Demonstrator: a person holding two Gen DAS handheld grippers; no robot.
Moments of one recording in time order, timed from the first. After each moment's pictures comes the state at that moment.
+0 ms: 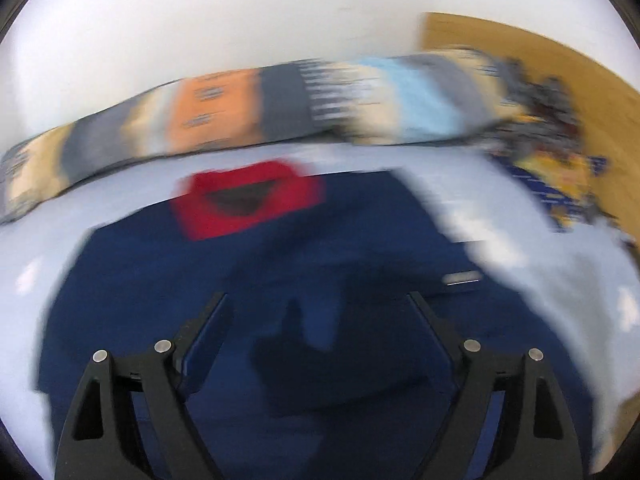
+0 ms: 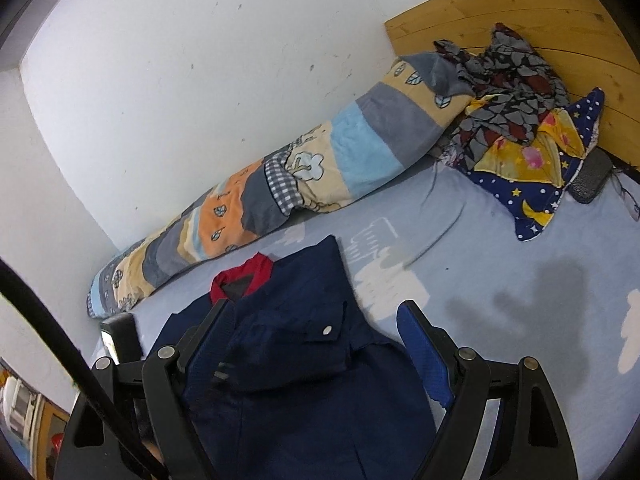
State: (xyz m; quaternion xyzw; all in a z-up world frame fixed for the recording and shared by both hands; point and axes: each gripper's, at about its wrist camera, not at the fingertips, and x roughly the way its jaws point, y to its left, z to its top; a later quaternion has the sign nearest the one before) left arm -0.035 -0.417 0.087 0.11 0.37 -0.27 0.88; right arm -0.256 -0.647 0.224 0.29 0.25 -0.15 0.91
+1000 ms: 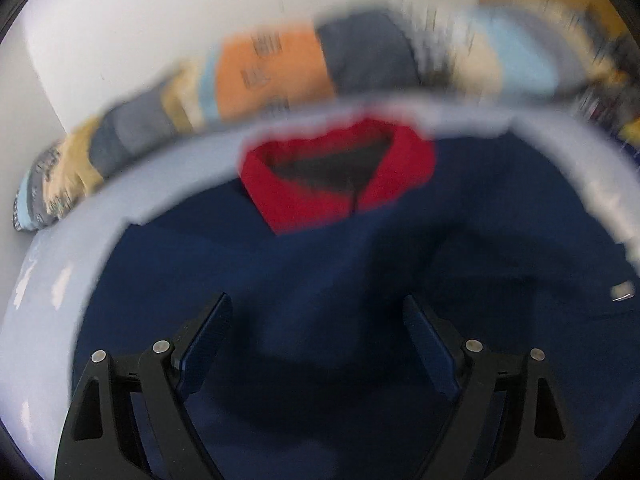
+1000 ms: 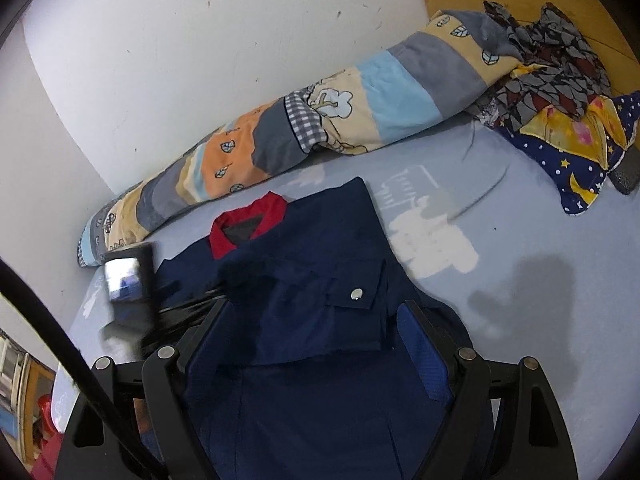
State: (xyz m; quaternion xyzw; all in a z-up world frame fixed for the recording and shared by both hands) left arm 0.045 -0.462 0.018 0.20 0.43 -0.17 0.87; right arm -0.197 -0.608 0.177 0.26 0.34 -0.12 0.90
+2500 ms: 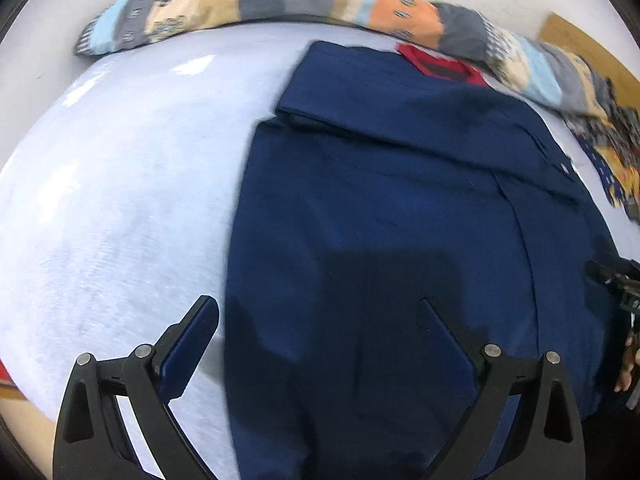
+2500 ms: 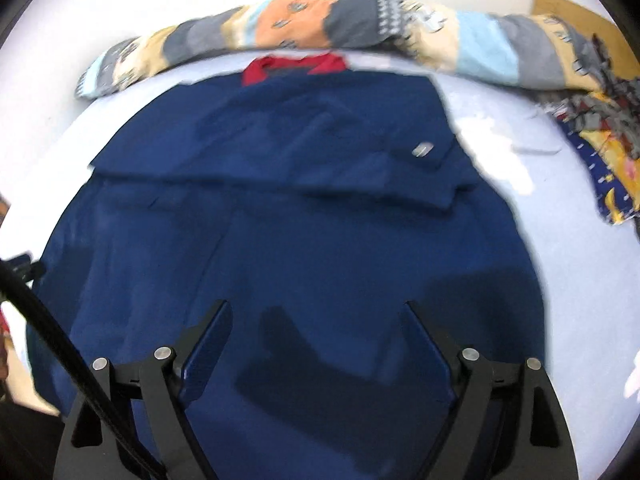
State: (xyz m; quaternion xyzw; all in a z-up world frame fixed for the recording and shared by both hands) left arm -0.157 -0.159 0.060 0.05 0.52 -0.16 0.84; right arm -0.210 -0.497 0.091 0.08 0.51 -0.04 0.86
